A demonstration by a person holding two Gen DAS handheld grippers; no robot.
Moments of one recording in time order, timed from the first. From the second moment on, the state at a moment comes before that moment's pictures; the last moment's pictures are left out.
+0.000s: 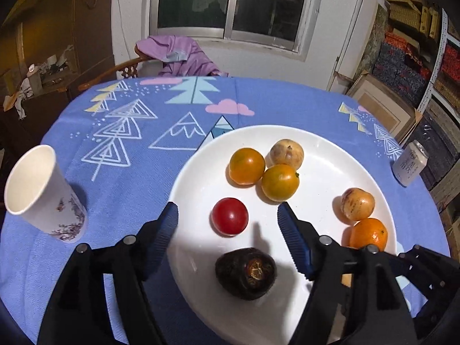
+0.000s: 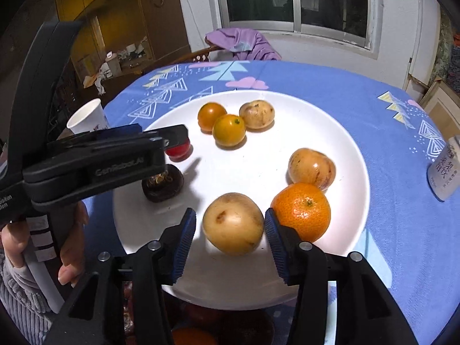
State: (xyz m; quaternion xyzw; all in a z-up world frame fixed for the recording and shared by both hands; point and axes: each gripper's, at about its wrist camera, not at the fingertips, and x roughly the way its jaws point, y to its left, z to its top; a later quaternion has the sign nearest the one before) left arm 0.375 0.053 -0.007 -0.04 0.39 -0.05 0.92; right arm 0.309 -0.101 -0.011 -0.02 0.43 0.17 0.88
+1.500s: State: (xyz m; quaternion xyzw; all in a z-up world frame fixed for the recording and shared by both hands) left arm 0.128 0.018 -0.039 0.06 0.40 -0.09 0.91; right arm 0.087 -0.183 -0.011 0.09 0.36 0.24 0.90
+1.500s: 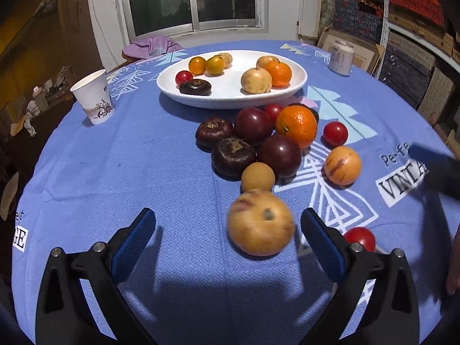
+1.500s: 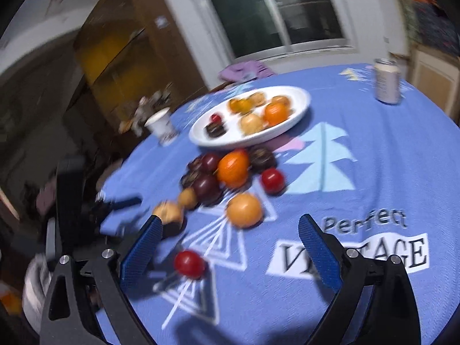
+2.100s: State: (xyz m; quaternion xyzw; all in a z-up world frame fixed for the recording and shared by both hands) left arm 0.134 0.015 -0.045 0.06 0.42 -0.10 0.90; right arm 0.078 -0.112 -0.034 -0.04 0.44 0.28 0.85
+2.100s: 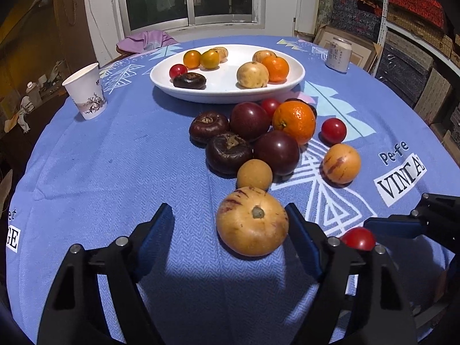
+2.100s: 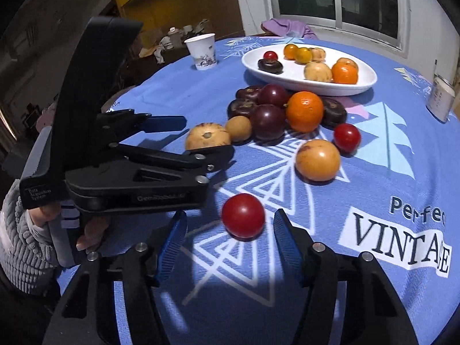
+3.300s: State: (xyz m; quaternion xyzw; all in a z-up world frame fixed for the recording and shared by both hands) left arm 0.138 0.032 0.005 0.04 0.37 -0.11 0.92; right arm 0.104 -0.172 0.009 0.07 0.40 0.25 0.88
